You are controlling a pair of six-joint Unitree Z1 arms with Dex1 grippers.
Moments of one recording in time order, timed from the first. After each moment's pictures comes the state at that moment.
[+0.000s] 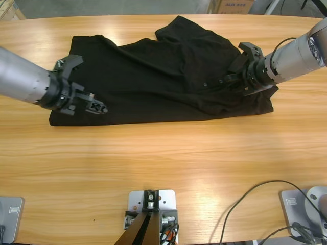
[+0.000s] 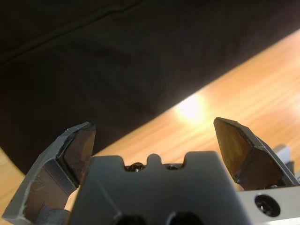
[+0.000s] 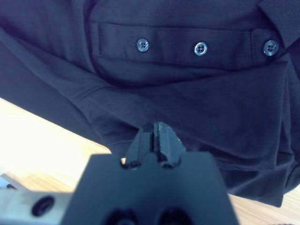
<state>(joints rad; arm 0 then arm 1) -0.64 1.71 -1.02 0.52 -0.11 -0.35 0.37 1.73 -0.84 0.30 0.25 0.23</state>
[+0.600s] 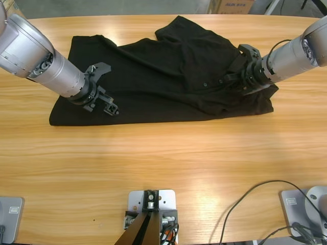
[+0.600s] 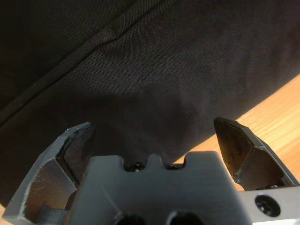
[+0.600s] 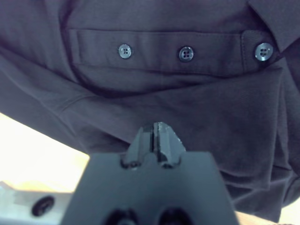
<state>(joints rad) -0.64 1.95 -1.17 0.57 -0.08 -0.15 0.32 1.79 -0.84 0.27 0.27 0.22</state>
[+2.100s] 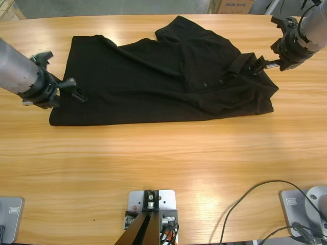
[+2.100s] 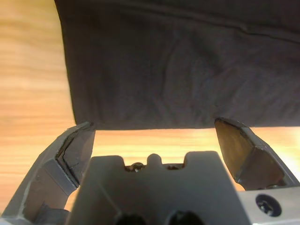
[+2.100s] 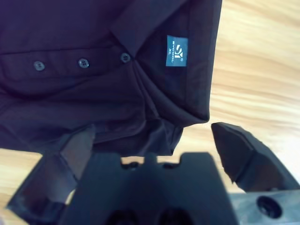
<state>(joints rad) -0.58 1.77 -1.16 0.79 0.05 -0.78 0.29 1.75 -1.16 0.72 -0.07 0.21</state>
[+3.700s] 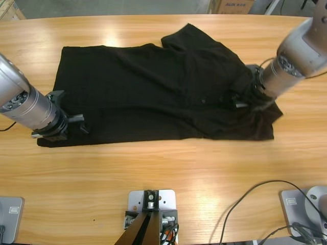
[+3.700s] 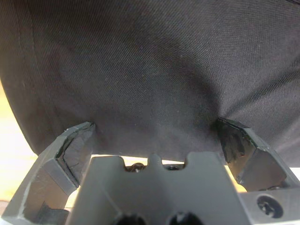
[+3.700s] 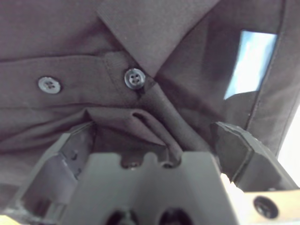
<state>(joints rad) -0.68 1.85 -0.96 0.70 0.04 -0.89 0.48 1.86 -0.89 0.55 -0.05 0.56</state>
